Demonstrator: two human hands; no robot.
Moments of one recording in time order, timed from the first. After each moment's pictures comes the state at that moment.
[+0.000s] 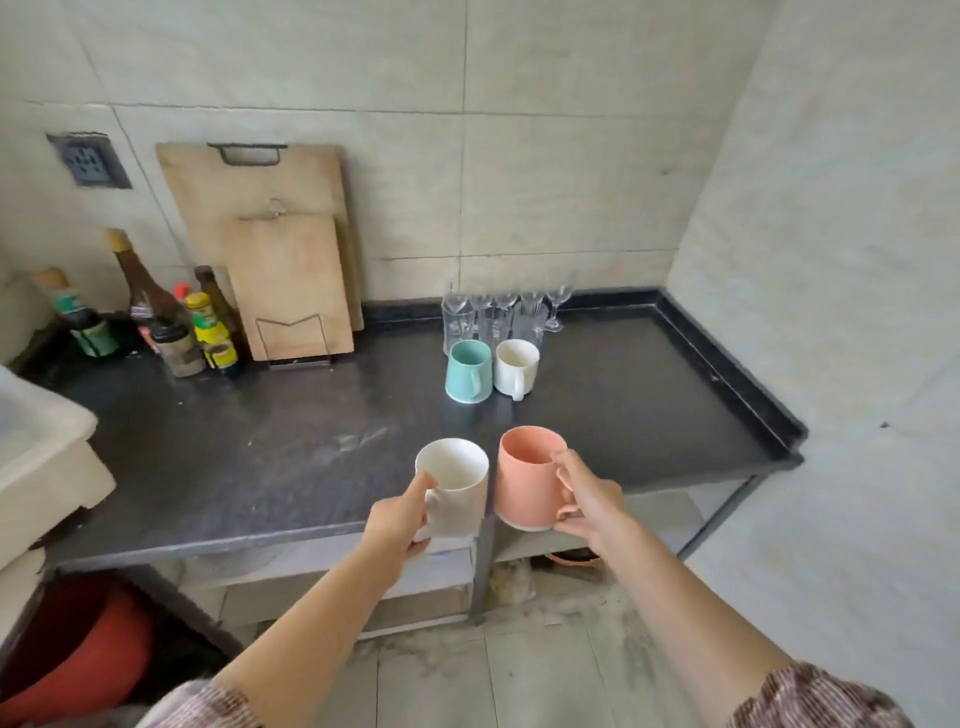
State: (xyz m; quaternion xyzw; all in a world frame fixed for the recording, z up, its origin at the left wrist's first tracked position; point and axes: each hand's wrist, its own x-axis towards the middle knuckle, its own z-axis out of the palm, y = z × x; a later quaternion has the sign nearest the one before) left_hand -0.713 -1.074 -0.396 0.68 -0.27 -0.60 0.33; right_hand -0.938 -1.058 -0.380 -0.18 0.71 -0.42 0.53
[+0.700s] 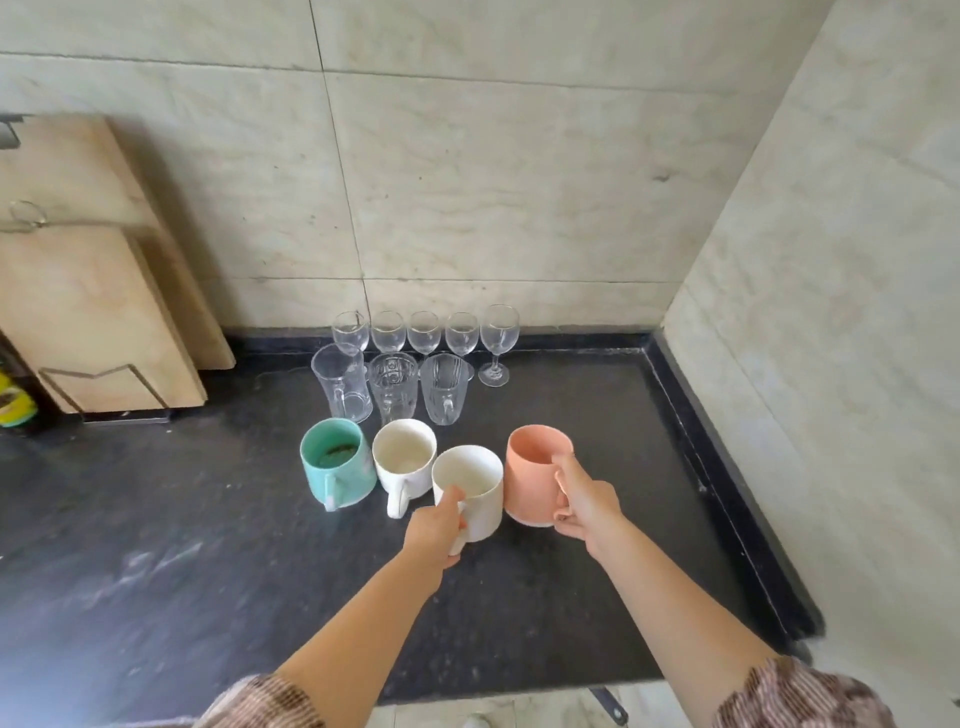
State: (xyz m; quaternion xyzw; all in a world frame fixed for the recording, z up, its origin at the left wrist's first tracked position) left_hand -1.003 -1.324 -0.440 0.71 -0.22 -0.61 0.28; right_hand -1.187 -1.339 -0.428 -0.19 0.76 -0.33 0.53
